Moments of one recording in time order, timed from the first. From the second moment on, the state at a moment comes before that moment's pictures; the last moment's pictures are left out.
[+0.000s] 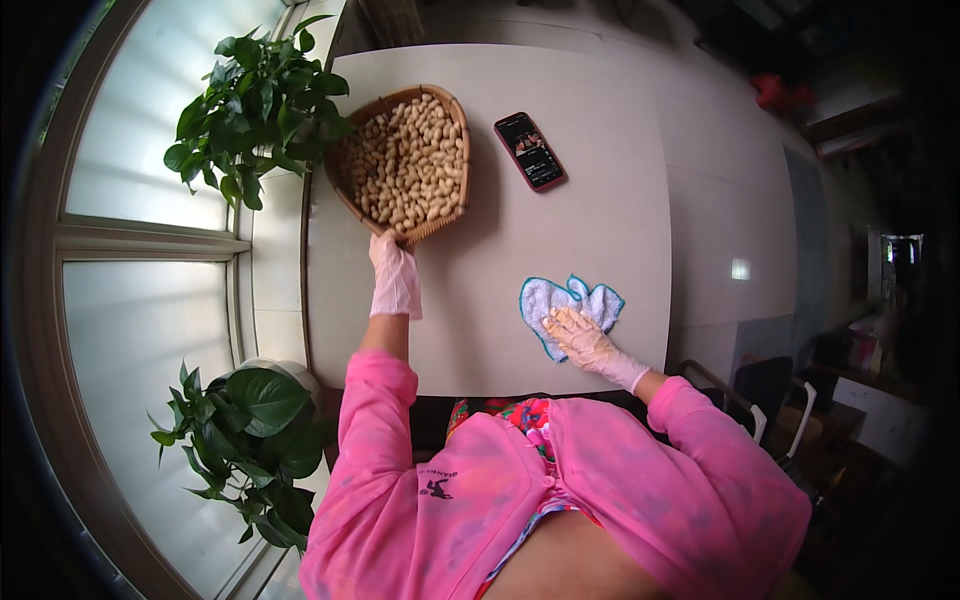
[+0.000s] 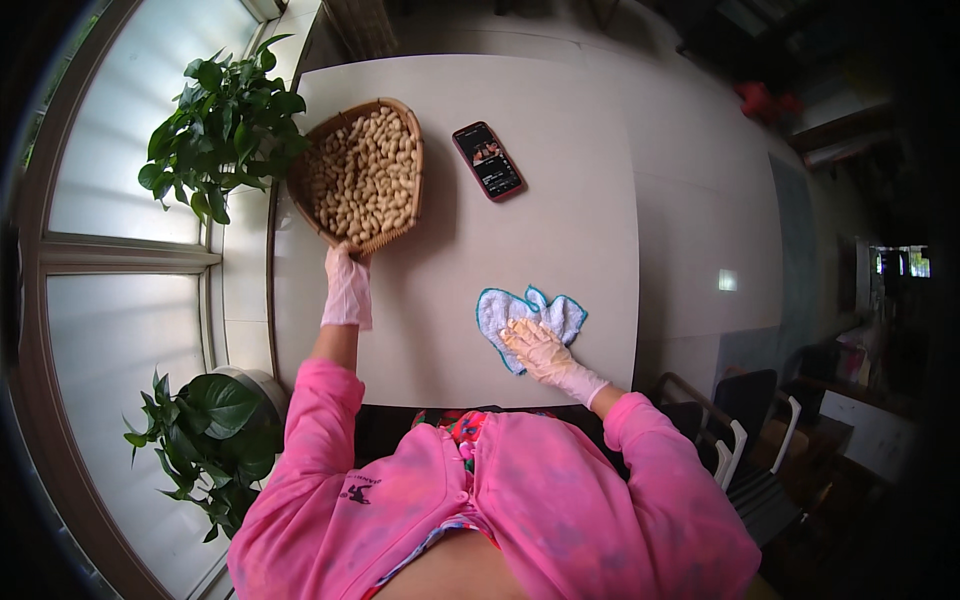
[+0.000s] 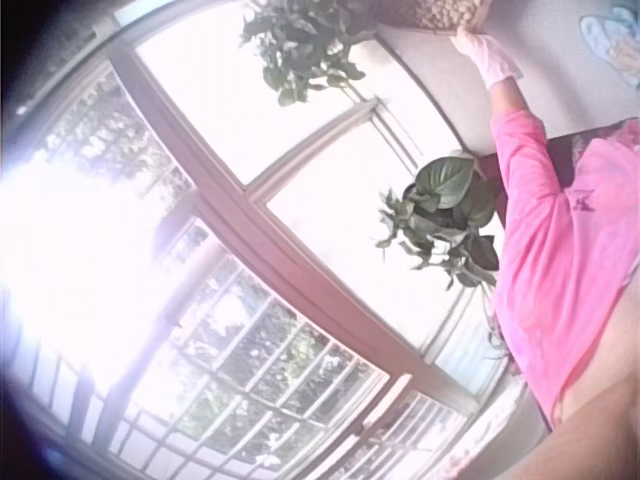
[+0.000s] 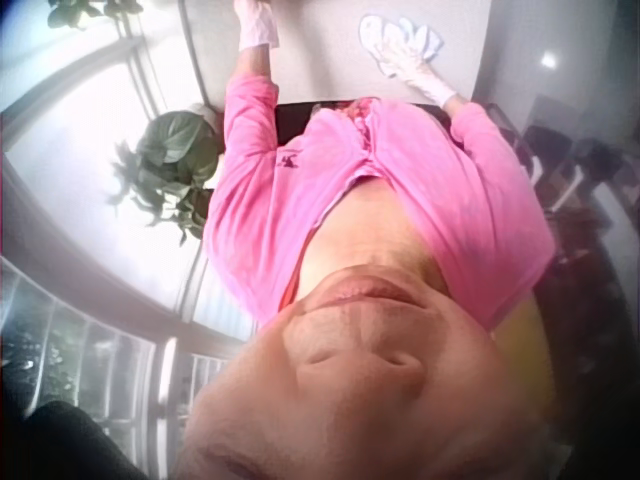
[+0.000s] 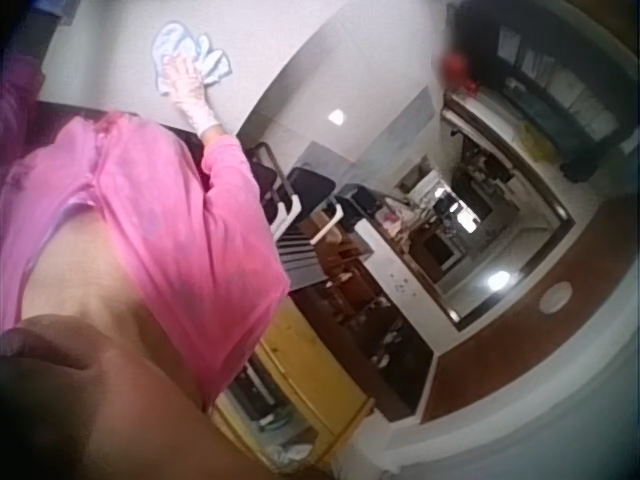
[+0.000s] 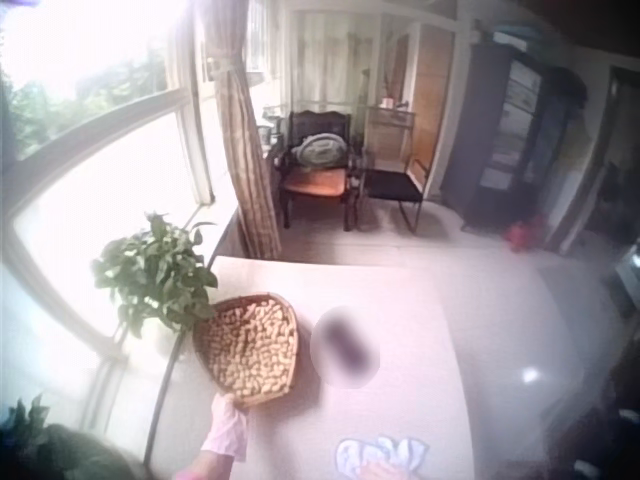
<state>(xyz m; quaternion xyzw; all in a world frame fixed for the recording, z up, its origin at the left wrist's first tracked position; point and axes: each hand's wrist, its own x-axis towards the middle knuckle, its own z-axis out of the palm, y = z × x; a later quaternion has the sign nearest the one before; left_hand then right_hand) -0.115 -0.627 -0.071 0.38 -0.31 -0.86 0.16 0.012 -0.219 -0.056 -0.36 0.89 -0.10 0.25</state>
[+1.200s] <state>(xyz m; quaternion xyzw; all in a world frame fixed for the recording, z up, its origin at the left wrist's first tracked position) 0.171 -0.620 -0.076 0.25 -0.86 -0.42 0.11 -0.128 -0.699 -0.107 -0.54 0.83 -0.11 0.05</state>
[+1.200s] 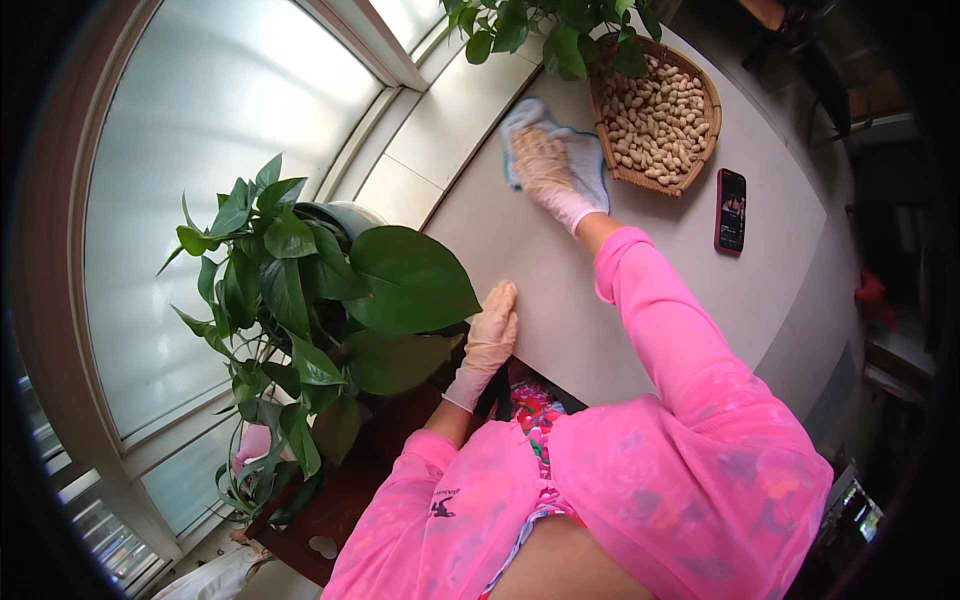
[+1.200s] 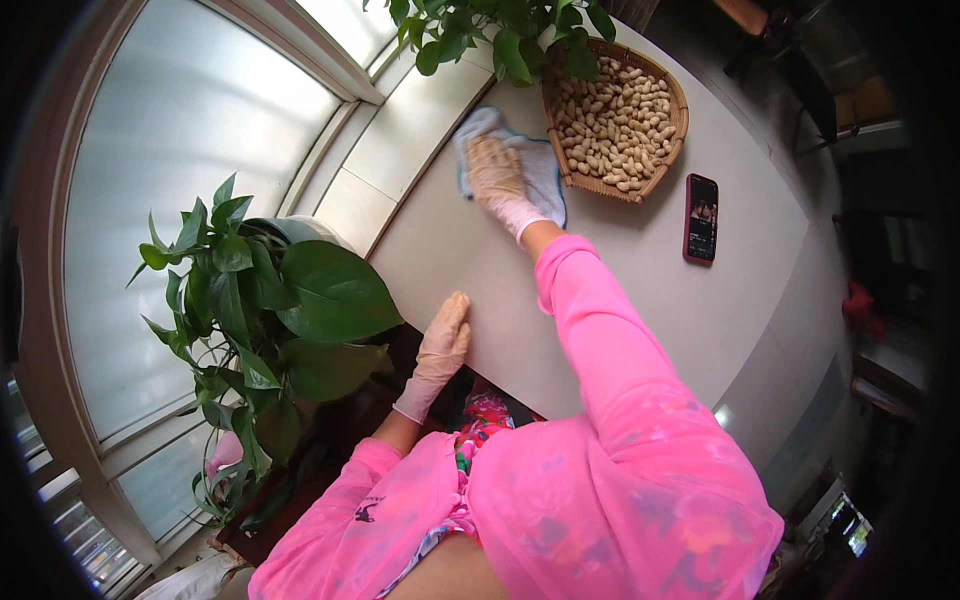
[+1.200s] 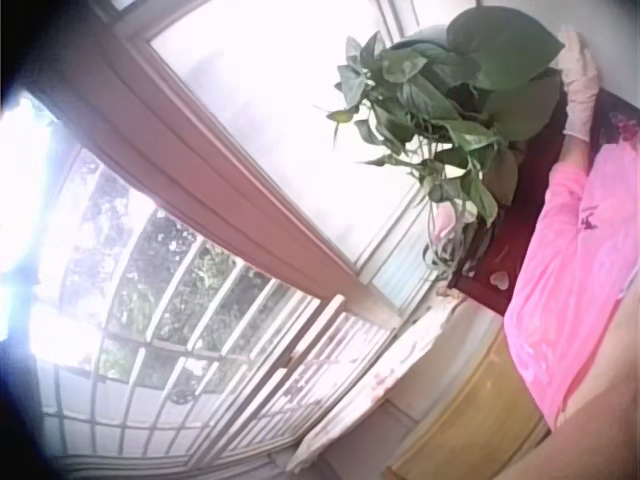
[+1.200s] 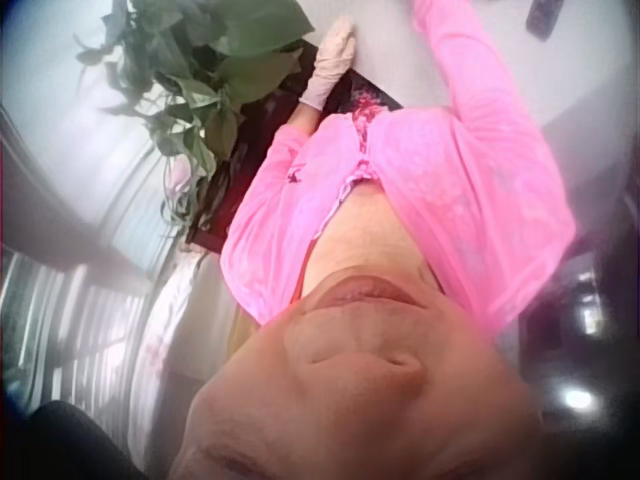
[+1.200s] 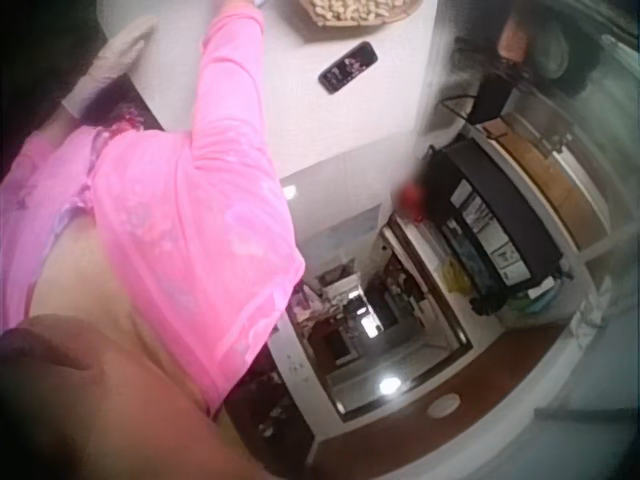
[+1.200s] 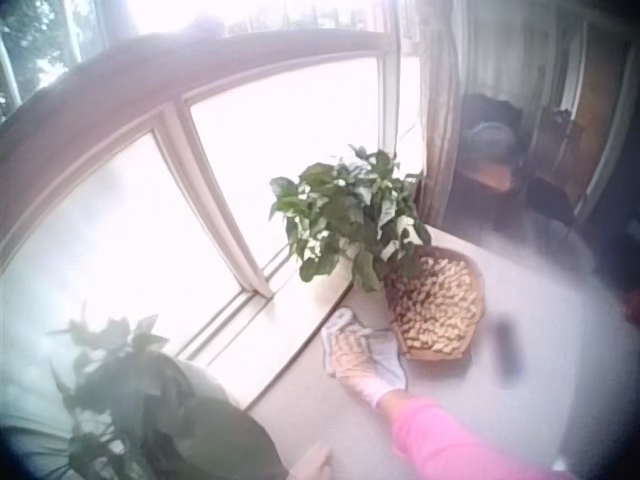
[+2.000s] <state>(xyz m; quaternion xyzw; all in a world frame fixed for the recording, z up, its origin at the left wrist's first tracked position) 0.169 -0.486 -0.052 0.15 -0.95 -0.26 -0.01 0.018 -0.223 -0.081 -0.61 0.75 -0.19 0.16</state>
